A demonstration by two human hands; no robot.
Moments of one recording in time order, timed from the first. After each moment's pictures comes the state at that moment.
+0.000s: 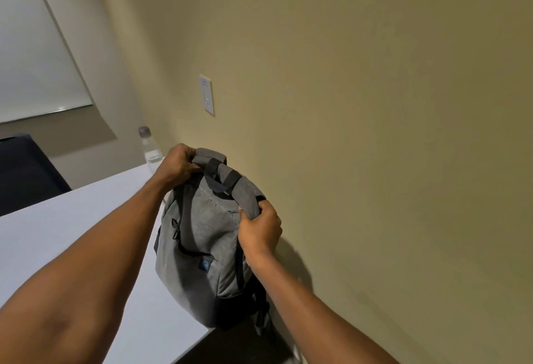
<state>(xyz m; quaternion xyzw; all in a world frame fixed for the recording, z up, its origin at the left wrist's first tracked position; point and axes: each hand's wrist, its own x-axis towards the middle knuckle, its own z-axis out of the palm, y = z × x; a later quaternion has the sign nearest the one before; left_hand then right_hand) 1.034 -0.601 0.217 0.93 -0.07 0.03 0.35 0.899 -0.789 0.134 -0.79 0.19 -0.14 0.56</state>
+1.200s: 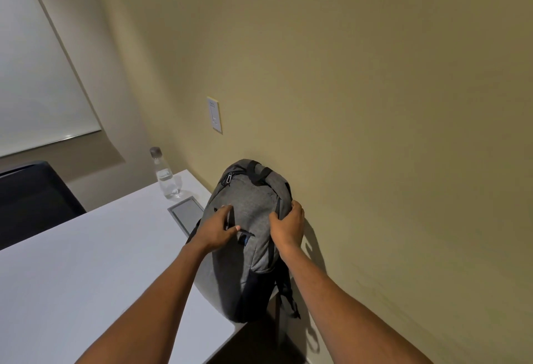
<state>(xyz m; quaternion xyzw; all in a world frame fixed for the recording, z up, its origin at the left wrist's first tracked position) 0.954 -0.631 0.124 0.95 -0.11 -0.10 0.29 0.908 -0.821 0.134 -0.77 0.23 -0.13 0.57</state>
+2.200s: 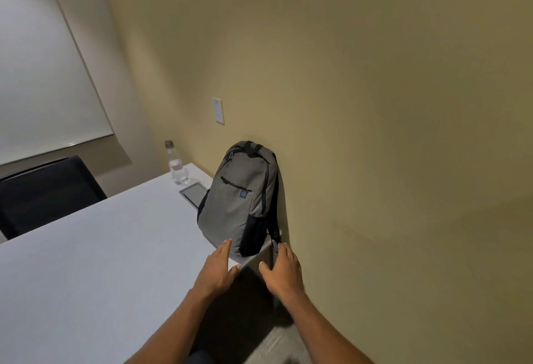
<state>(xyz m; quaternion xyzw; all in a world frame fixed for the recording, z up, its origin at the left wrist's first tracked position) 0.643 -0.603 0.073 0.96 -0.08 -0.09 0.26 0.593 -0.787 0.086 -0.91 0.17 0.02 0.38</state>
